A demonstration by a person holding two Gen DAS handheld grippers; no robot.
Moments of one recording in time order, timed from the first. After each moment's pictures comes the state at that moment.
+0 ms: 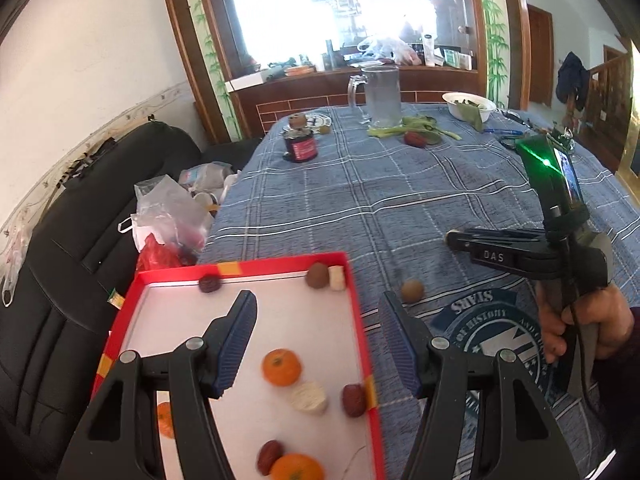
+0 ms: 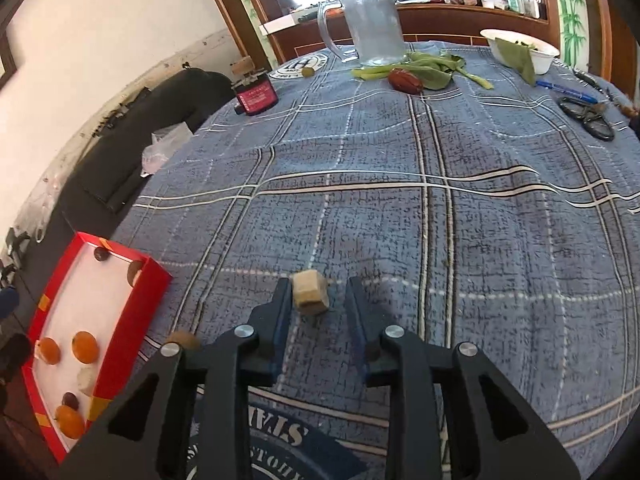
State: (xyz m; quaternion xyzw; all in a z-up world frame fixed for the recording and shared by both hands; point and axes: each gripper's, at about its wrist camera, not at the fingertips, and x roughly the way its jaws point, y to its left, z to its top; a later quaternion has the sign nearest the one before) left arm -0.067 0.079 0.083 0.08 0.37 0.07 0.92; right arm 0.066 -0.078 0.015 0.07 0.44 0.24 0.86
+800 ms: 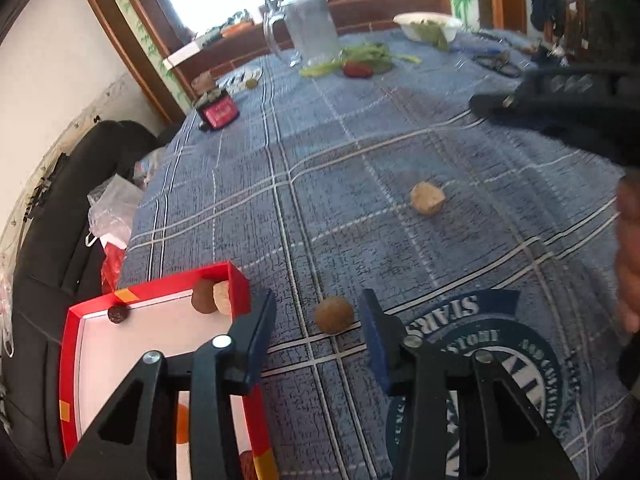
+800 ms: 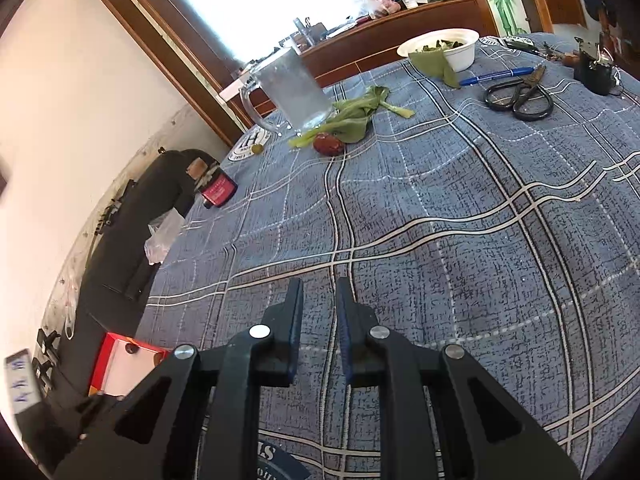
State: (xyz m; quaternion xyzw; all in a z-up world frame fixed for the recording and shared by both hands) left arm 0.011 0.013 0.021 0.15 0.47 0.04 0.87; right arm 0.087 -0.161 0.046 0.21 0.41 0.19 0.87
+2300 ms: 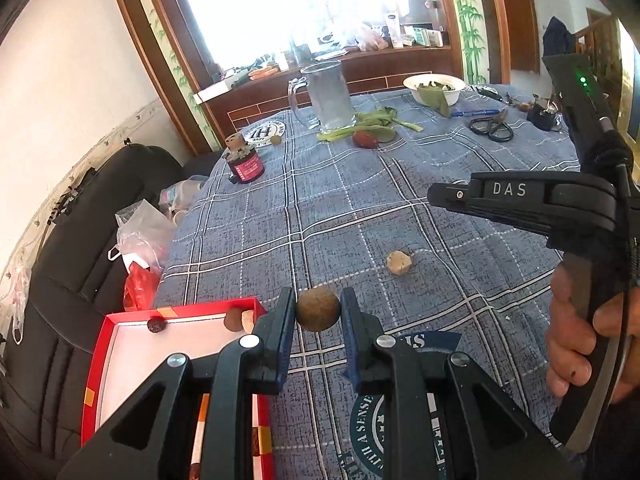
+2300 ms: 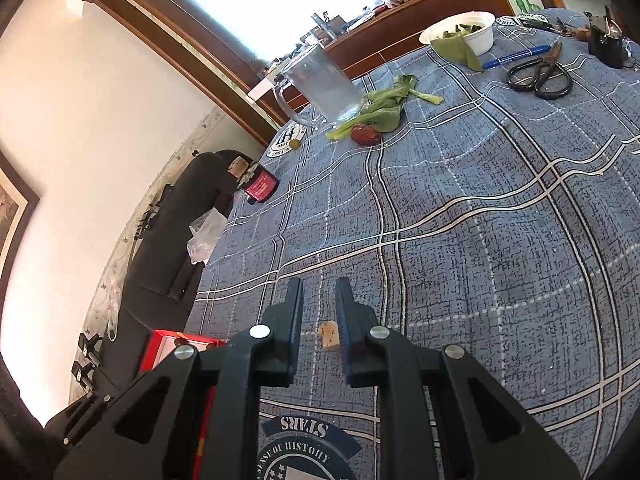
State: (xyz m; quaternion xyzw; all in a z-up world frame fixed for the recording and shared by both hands) left arm -0.022 -0.013 0.086 0.13 0.39 0.06 0.91; right arm 0.071 -0.159 0.055 0.27 0.41 0.24 0.84
